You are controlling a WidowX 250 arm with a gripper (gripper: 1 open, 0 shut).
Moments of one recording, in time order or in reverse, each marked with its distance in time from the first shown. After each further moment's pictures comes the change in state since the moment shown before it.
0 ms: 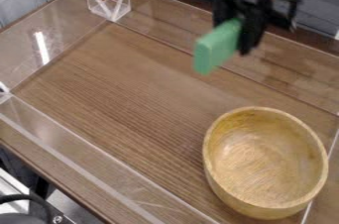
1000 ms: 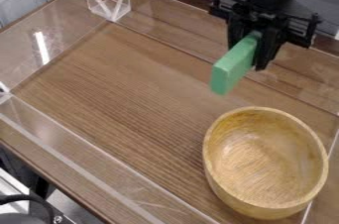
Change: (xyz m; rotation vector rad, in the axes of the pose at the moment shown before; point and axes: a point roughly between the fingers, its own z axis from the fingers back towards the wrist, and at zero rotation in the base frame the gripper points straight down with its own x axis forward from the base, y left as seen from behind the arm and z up) arm 0.002 0.003 -0.002 0.016 -0.097 0.084
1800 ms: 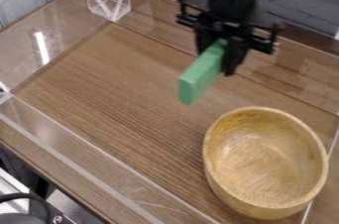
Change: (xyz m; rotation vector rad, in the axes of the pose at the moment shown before) arm -0.017 0.039 -0.008 -0.007 -0.068 0.075
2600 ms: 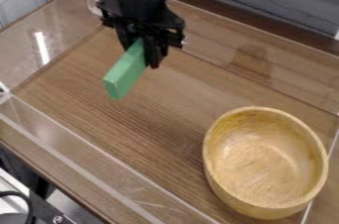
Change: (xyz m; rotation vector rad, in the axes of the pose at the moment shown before) arm -0.011 0.064 -0.023 -0.009 -0.102 0.018
